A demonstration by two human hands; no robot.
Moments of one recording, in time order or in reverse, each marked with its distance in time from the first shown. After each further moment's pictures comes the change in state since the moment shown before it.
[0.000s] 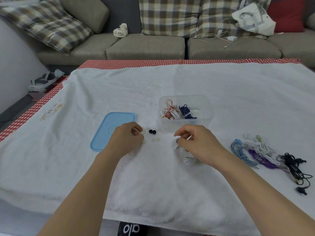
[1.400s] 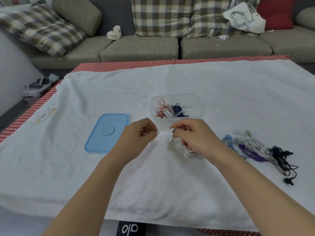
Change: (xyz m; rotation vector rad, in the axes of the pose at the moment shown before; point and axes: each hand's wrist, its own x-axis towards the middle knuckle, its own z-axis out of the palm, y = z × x) left_hand -0.034 0.046 0.011 -0.151 -0.042 0.281; right_hand -0.006 -0.006 -0.014 0.330 0.005 0.081
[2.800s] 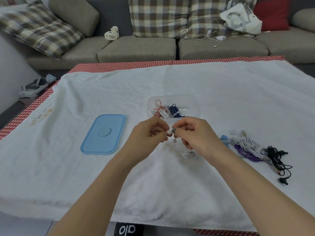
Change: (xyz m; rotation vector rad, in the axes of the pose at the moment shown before) left_hand -0.001 0.030 0.021 -0.285 -0.091 0.002; right_hand -0.004 0.001 -0.010 0.033 0.067 -0.045
